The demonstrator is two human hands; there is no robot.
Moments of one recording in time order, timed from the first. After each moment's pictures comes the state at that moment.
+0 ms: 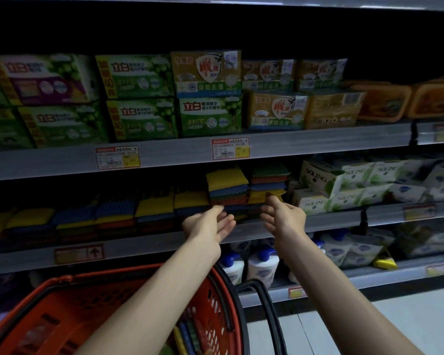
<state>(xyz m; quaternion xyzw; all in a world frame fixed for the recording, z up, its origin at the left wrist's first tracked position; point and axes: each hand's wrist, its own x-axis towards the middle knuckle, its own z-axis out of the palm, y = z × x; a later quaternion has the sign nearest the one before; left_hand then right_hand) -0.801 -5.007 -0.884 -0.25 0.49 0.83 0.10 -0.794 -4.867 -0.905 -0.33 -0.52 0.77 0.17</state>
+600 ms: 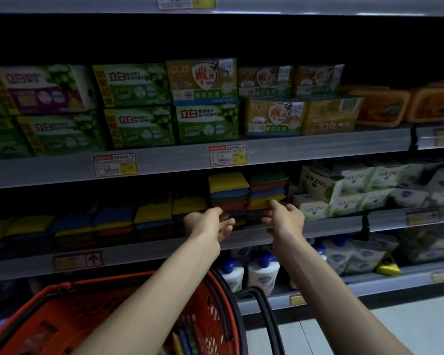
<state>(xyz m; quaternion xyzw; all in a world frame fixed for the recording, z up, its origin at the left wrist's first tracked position) -0.810 -4.999 -0.871 -0.24 0.58 0.77 0.10 -0.809 -4.860 -0.913 -0.33 -0.55 0.74 0.19</state>
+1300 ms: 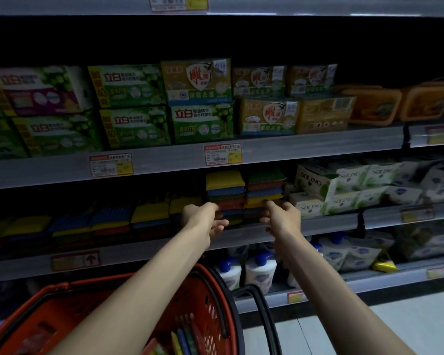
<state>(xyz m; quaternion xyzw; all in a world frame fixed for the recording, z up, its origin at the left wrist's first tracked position) -0.823 -5.004 -0.875 -0.20 0.69 0.69 0.07 -0.803 -4.849 -0.914 -0.29 -0.62 0.71 0.16</state>
